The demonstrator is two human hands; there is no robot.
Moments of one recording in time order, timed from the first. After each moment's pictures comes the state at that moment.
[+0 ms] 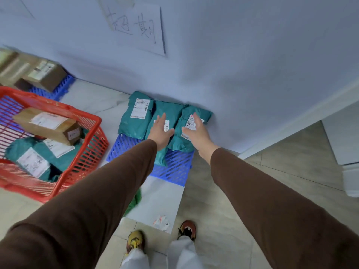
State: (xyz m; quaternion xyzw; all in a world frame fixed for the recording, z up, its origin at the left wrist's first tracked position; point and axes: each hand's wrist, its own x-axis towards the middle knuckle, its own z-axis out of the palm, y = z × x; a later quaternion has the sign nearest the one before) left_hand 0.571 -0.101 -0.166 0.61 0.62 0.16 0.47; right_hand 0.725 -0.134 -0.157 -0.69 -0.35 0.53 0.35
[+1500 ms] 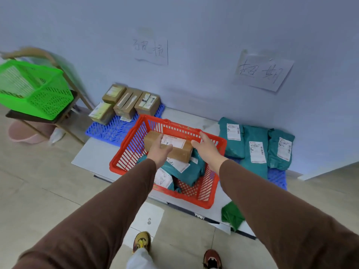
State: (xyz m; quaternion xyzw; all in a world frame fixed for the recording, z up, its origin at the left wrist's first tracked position) left_hand 0.053 -0.076 -0.058 0.49 0.63 0.25 0.54; right_hand 0.244 -0.086 -0.064 -0.70 -0.40 0.50 0.30
